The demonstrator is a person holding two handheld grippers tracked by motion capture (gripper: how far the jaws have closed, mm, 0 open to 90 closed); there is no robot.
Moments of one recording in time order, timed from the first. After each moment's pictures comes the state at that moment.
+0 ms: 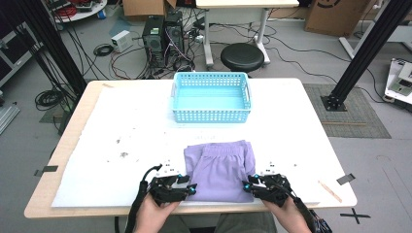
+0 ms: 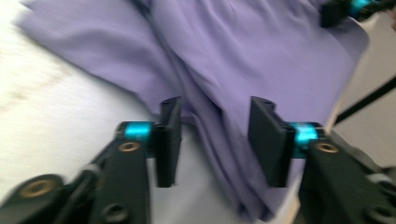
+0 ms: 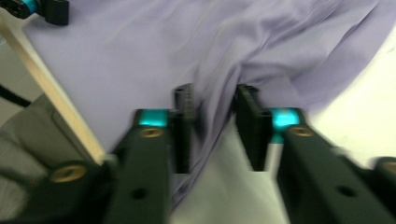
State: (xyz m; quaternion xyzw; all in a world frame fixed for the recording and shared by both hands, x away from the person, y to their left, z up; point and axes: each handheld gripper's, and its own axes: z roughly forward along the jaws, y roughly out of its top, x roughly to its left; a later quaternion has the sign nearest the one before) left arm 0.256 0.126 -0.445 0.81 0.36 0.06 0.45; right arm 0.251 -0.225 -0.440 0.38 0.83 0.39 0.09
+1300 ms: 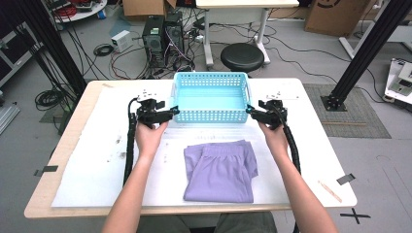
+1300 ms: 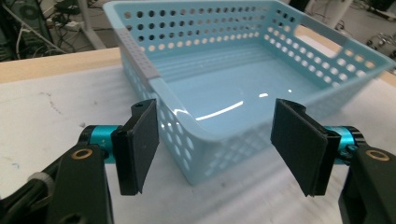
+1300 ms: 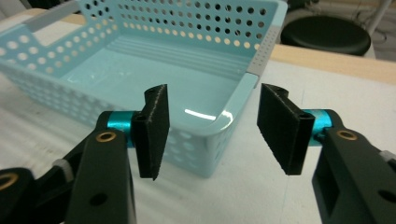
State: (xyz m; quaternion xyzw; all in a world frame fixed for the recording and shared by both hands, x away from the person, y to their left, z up) left arm 0.453 0.180 -0.397 0.69 0.46 0.21 0.52; right arm 0.449 -0.236 -0.389 0.48 0.72 0.45 0.23
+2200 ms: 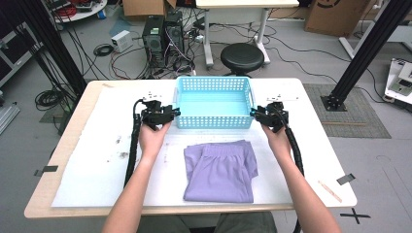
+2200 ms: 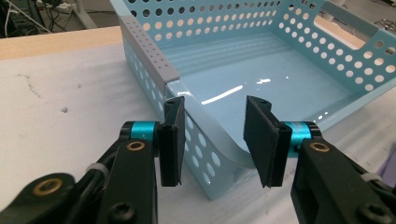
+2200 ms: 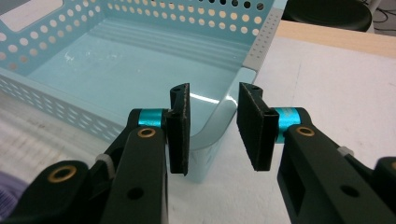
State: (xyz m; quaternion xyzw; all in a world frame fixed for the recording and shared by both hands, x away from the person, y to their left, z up) left arm 0.445 0.167 -0.403 0.72 0.46 0.18 0.49; right arm 0.438 -0.243 -0.394 0.48 0.74 0.42 0.23
